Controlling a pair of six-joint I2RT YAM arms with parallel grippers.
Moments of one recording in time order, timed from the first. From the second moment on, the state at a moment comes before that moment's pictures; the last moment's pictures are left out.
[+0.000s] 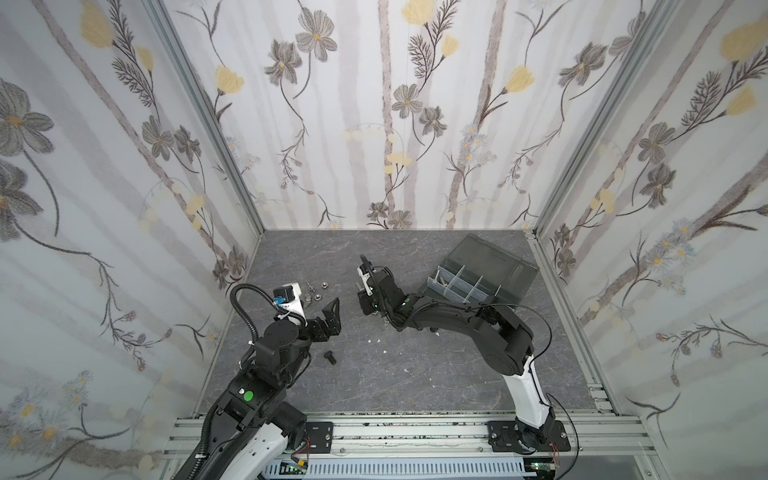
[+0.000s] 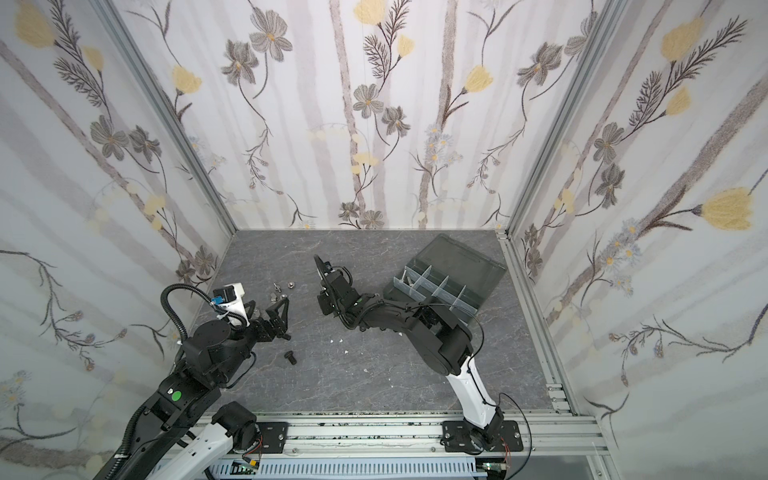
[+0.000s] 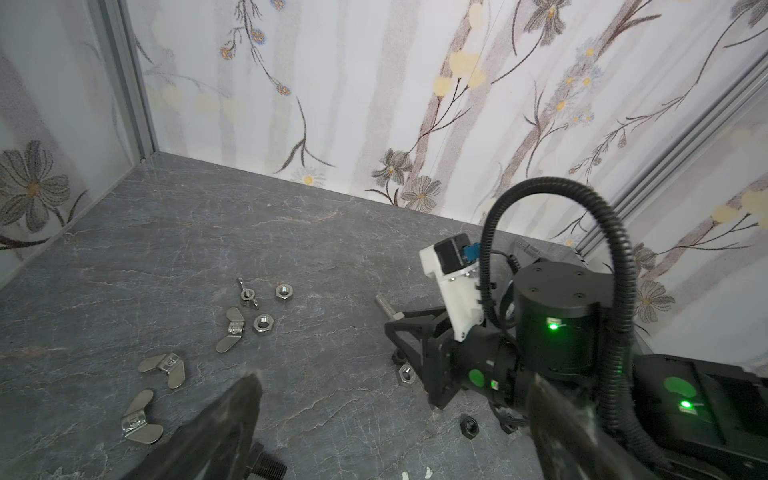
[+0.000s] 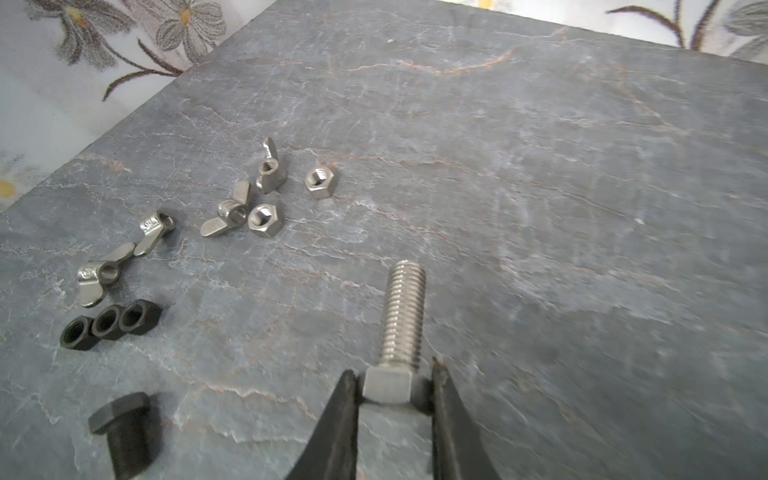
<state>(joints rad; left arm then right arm) -0.54 0.49 0.64 -0.41 -0.30 -0.44 0.91 2.10 1.44 0.09 0.14 0.29</state>
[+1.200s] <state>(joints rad) -0.47 0.98 0.69 -0.48 -0.19 -0.43 0.35 1.75 1.04 0.03 -0.15 0.34</state>
